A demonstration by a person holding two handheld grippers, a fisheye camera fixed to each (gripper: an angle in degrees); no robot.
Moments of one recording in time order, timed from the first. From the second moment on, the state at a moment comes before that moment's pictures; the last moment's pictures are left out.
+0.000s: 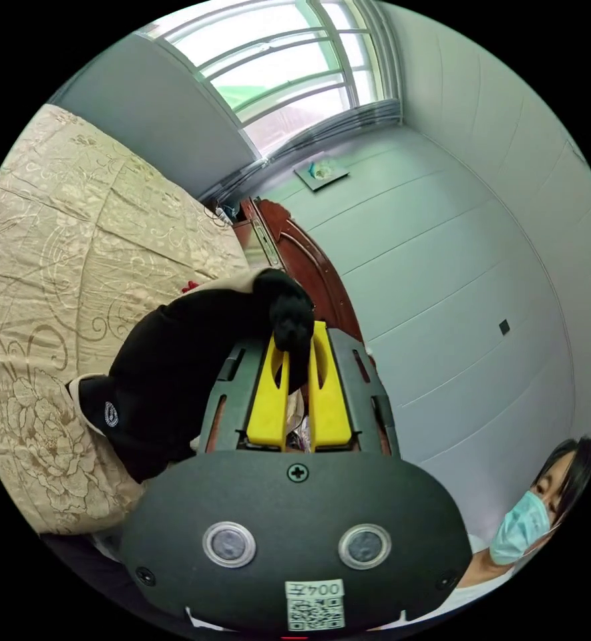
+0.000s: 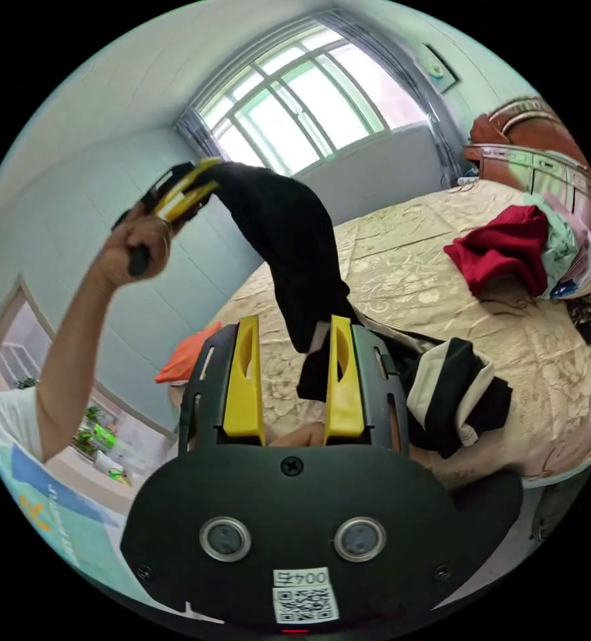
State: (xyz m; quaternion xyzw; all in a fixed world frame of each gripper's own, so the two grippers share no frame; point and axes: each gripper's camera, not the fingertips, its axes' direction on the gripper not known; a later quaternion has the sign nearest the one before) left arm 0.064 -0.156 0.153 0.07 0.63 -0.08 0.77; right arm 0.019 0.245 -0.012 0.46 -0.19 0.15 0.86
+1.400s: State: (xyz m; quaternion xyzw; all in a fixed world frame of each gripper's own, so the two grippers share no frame) left arm 0.138 -0.131 0.527 -0.11 0.56 -0.04 0.82; right arm 0.232 0.433 0.257 0.26 -0.45 0.36 0.77
